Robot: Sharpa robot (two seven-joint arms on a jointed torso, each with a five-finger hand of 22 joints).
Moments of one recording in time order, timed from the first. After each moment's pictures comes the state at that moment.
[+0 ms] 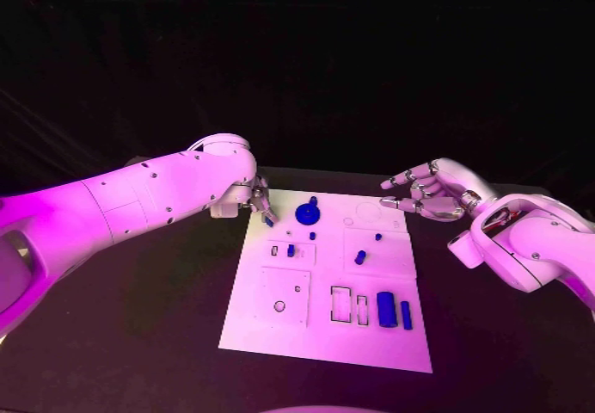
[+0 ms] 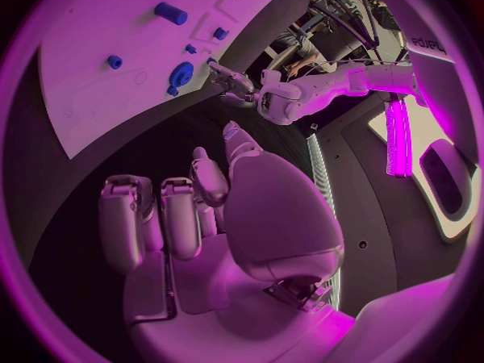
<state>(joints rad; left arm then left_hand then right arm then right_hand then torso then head) 1.35 -0.57 0.01 1.16 -1.16 0.38 -0.70 1.32 0.07 0.22 0.15 0.05 0.91 0.05 0.48 0.69 1.35 -0.02 1.19 1.18 1.46 -0.07 1.57 1.31 0.02 1.46 0.04 1.56 1.31 1.23 -0.96 0.00 1.65 -0.97 -0.40 0.07 1.36 -0.07 0.06 0.18 0.19 0.97 0.15 0.08 0.10 1.36 0.06 1.12 1.28 1.46 0.00 1.47 1.31 0.05 1.44 0.11 1.48 1.31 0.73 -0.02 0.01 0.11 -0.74</state>
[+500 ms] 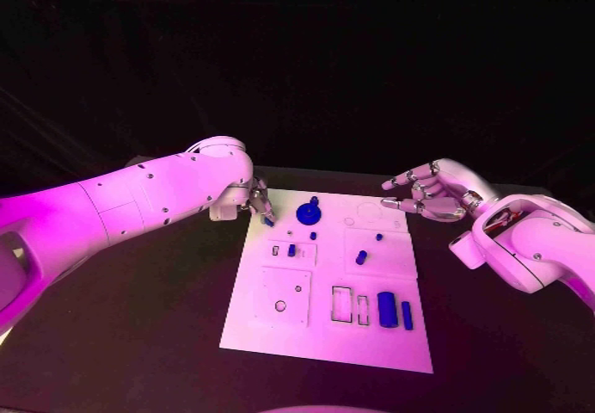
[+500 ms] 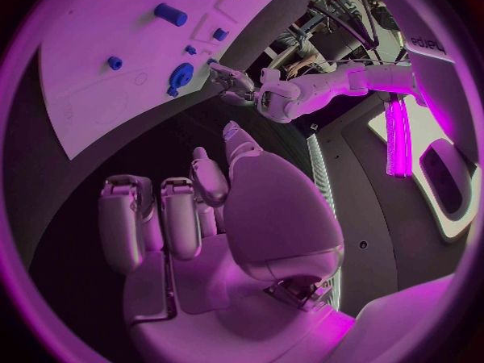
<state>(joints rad) 1.35 -0.60 -0.01 1.17 -1.12 0.34 -0.68 1.20 -0.08 0.58 0.15 0.12 0.90 0.06 0.50 0.71 1.35 -0.01 1.17 1.16 1.47 -0.07 1.57 1.31 0.02 1.47 0.04 1.56 1.31 1.23 -0.96 0.00 1.66 -0.97 -0.39 0.07 1.36 -0.07 0.06 0.18 0.19 0.97 0.15 0.08 0.10 1.36 0.06 1.12 1.28 1.46 0.00 1.47 1.31 0.05 1.44 0.11 1.48 1.31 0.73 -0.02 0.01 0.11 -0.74</state>
